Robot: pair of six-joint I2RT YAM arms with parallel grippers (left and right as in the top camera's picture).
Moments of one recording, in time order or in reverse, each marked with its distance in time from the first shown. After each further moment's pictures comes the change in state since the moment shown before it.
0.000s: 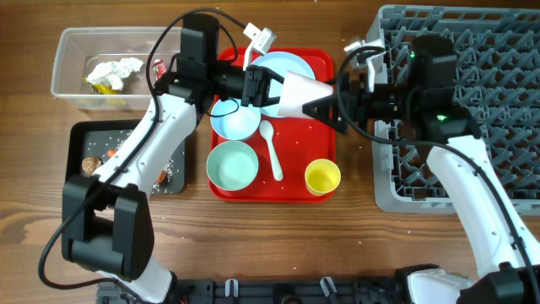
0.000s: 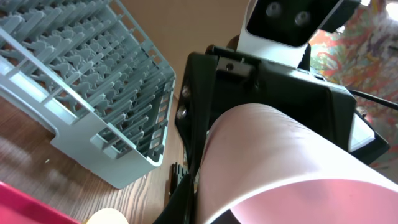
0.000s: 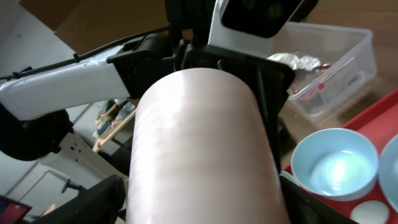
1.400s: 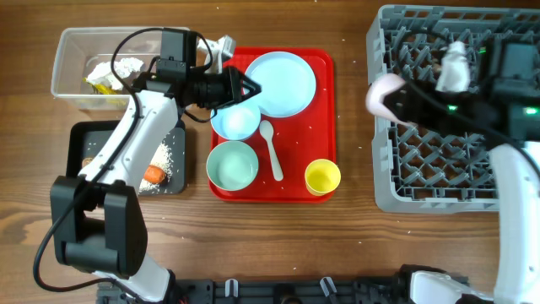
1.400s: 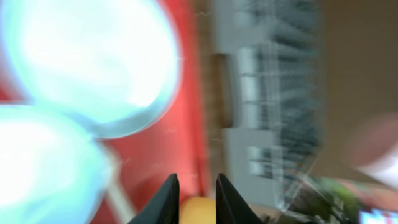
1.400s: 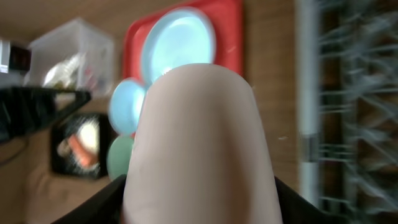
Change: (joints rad) left arm 0.108 -0.002 0.003 -0.420 -0.684 0.003; right arm -0.269 -0.056 0.353 -0.944 0.824 -0.020
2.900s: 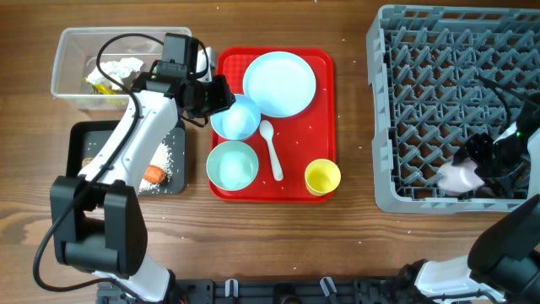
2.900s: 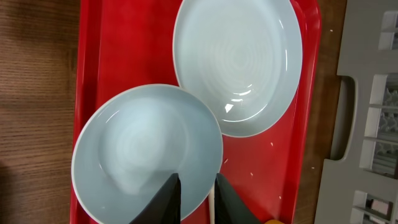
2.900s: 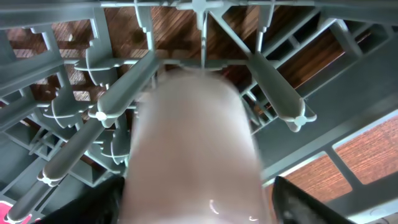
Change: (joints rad) left arm 0.000 0.000 -0.001 -0.135 -0.386 0.000; right arm -0.456 0.301 -0.224 -0.031 0.402 0.062
